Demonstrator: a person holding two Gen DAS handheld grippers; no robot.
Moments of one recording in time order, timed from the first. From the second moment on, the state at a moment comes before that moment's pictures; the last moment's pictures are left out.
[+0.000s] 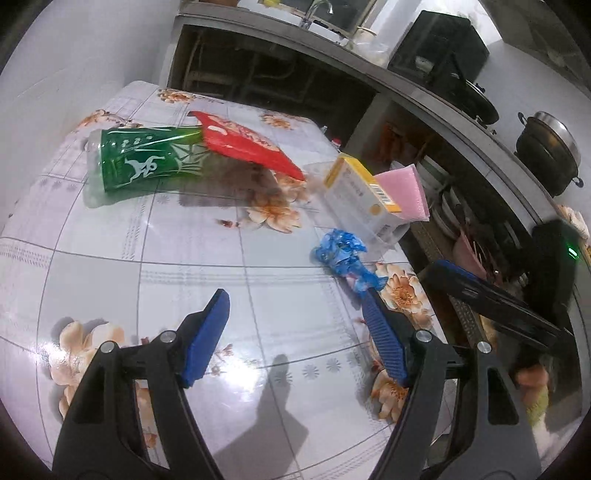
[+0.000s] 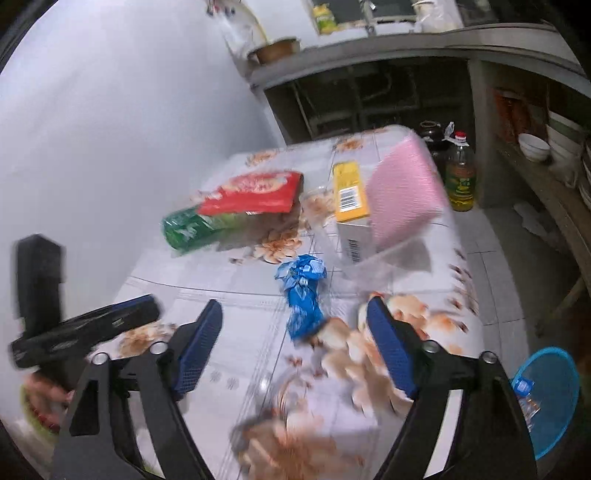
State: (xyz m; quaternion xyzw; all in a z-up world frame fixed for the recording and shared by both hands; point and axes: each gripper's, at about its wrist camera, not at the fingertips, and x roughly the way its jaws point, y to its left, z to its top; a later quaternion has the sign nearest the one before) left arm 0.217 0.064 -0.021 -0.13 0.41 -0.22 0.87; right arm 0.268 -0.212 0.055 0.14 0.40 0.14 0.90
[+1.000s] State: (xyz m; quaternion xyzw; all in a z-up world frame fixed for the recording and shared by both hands) left arm 0.319 -0.008 -0.039 -0.20 0.49 -0.29 0.80; right arm 0.265 -0.227 0.005 0.16 0.48 0.12 0.86
